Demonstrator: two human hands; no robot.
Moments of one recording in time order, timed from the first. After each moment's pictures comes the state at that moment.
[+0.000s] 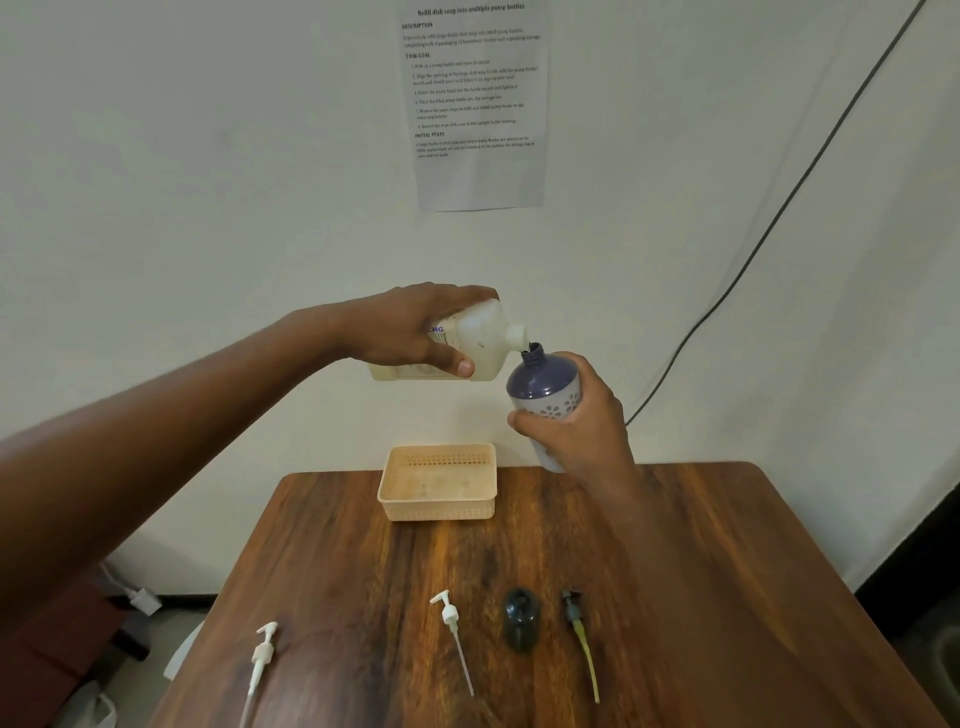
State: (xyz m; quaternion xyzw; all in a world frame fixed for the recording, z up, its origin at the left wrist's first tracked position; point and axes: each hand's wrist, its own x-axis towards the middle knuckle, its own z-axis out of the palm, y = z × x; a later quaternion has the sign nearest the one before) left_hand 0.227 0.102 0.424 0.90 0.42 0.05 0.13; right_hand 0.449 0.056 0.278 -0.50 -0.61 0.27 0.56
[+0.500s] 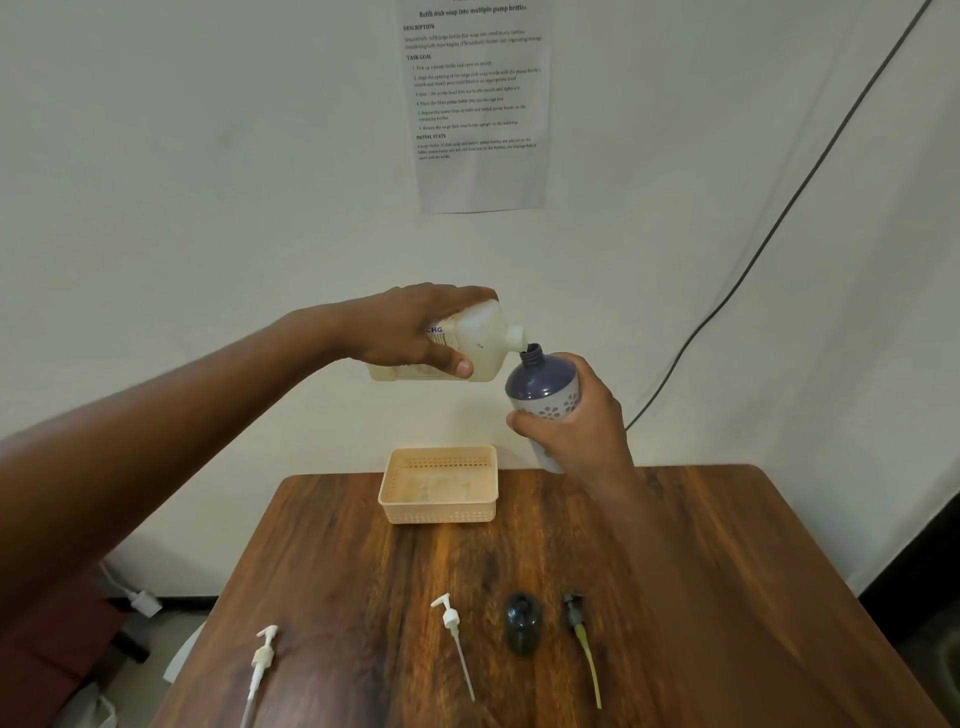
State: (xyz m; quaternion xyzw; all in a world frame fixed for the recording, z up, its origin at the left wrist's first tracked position) left_hand 0.224 0.108 0.426 0.90 0.41 0.05 0.12; right_hand 0.446 0.062 0.278 -0.50 -0.61 0.27 0.55
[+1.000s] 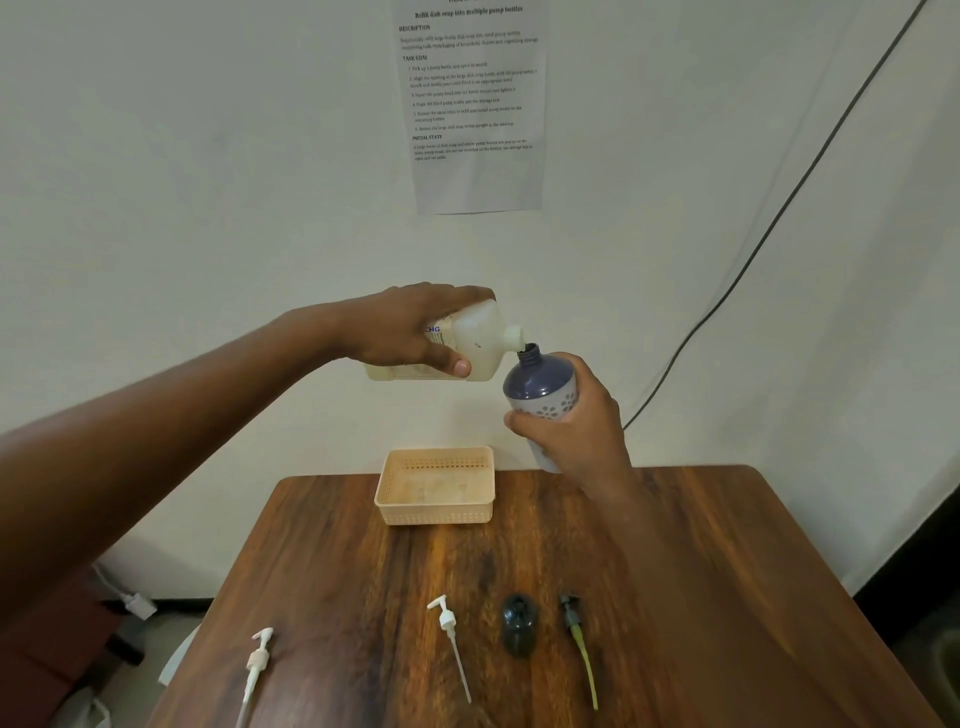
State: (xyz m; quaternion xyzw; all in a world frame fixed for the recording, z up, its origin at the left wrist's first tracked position) left_hand 0.224 0.113 0.424 0.90 0.41 0.05 0.12; right_hand 0.449 0.063 0.278 -0.50 -0.61 0.28 0.55
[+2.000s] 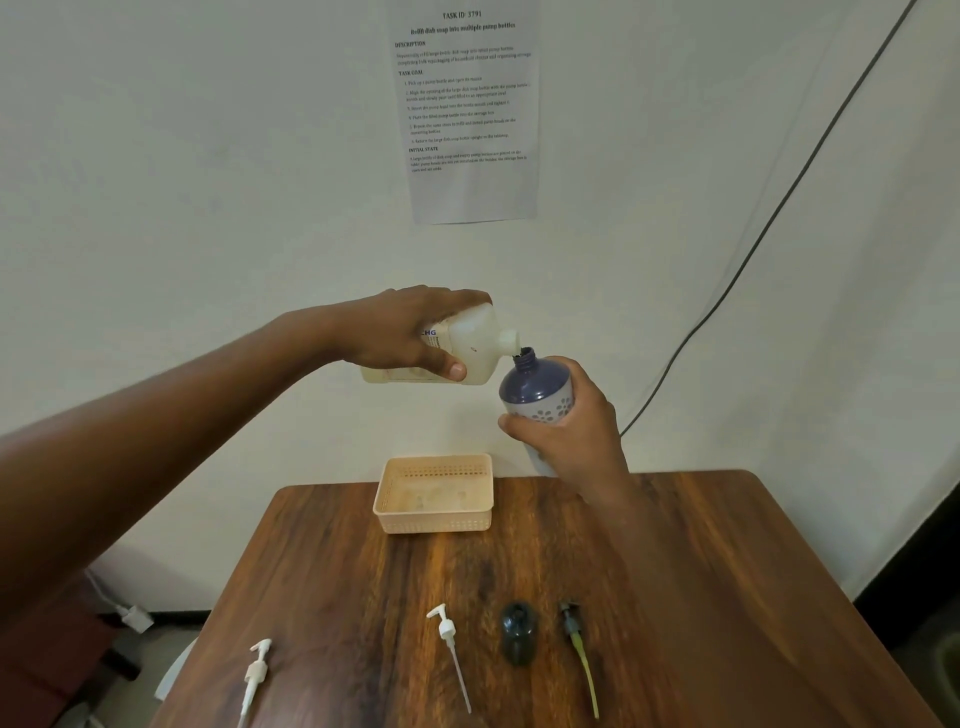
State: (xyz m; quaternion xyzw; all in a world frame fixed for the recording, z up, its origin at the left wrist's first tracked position) left_hand 0.228 0.104 0.435 0.90 0.43 0.03 0.10; right_hand 0.449 0.062 0.283 -0.50 -0.61 0.28 0.55
